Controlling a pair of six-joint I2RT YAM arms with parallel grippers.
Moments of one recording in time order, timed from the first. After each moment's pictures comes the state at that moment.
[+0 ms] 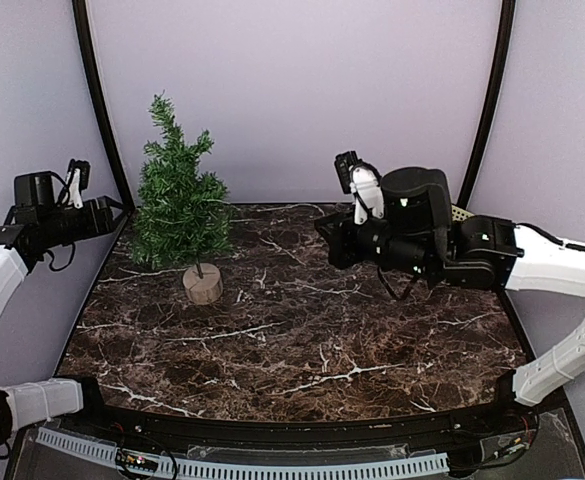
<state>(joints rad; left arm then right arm) 0.11 0.99 0.95 -0.46 0.40 -0.17 1.19 1.31 1.20 -0.25 0.42 0.37</state>
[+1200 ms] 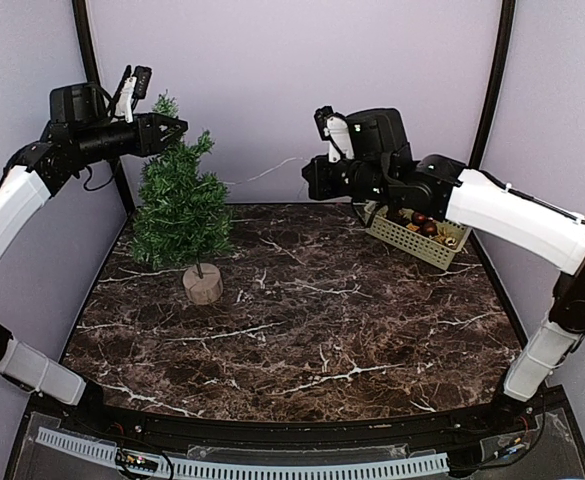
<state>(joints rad) -0.27 1.34 1.58 -0.41 0.48 -0.10 0.91 1.66 1.66 -0.35 0.22 0.27</state>
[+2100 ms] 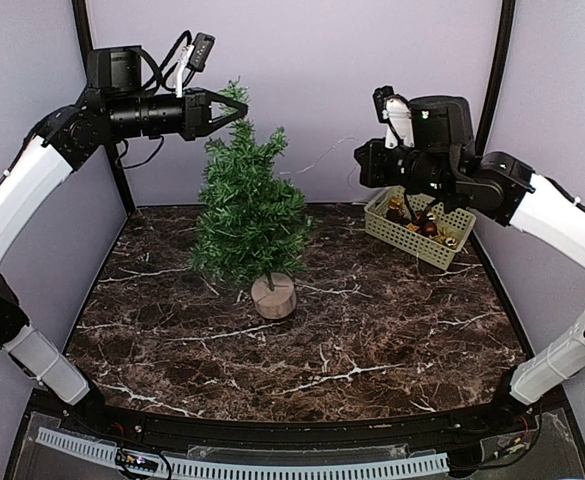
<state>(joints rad) -0.60 1.52 1.93 -0.57 0.49 -0.07 0.89 1.40 1.55 -0.43 0.38 0.26</state>
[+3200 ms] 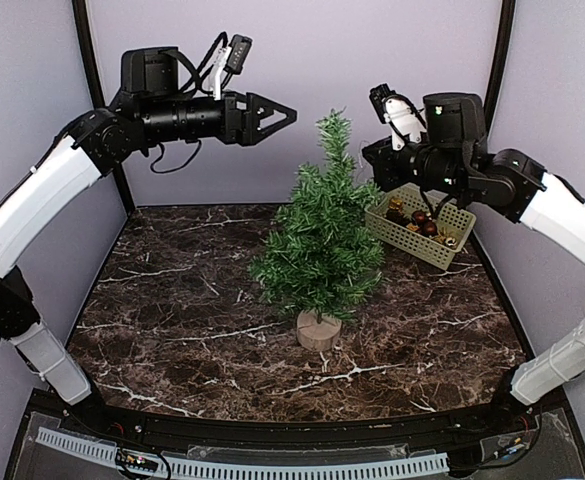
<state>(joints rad) -0.75 1.60 1.94 -0.46 0.39 -0.13 0.85 1.36 1.55 -0.48 0.32 0.00</state>
